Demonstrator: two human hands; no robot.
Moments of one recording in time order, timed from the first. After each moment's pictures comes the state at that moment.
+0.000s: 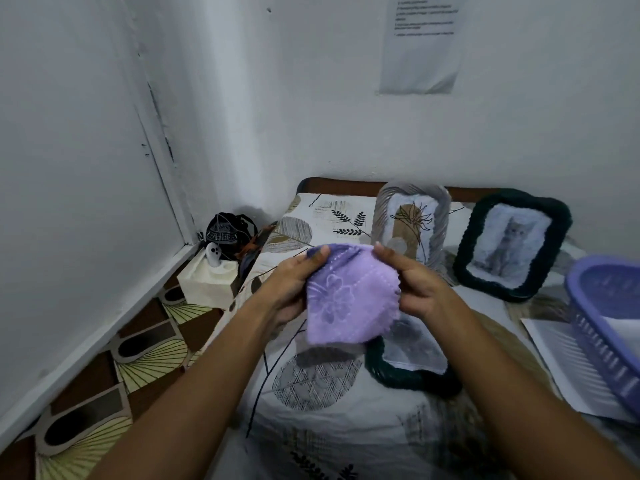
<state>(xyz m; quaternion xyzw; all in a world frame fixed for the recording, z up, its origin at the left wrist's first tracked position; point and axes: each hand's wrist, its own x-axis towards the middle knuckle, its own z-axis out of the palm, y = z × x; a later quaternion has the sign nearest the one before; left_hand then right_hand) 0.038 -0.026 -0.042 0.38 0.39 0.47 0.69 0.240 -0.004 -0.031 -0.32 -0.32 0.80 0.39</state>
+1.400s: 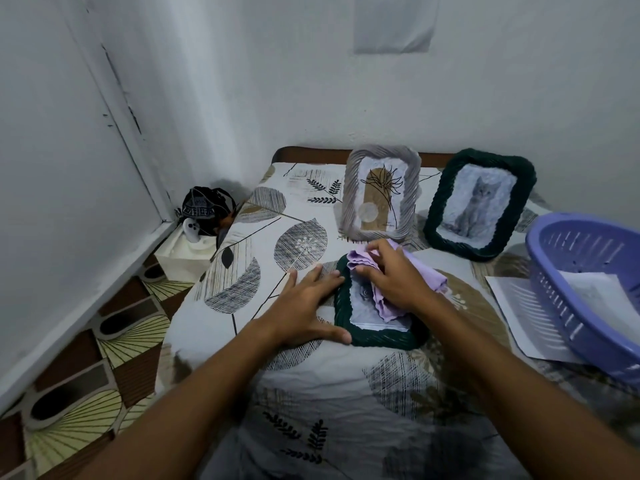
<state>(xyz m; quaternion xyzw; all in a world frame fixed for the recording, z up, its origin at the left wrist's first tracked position) 0.080 -0.058 -0.116 0.83 0.51 0.12 0.19 0.287 -0.006 -0.111 -0.57 -0.72 0.28 0.28</state>
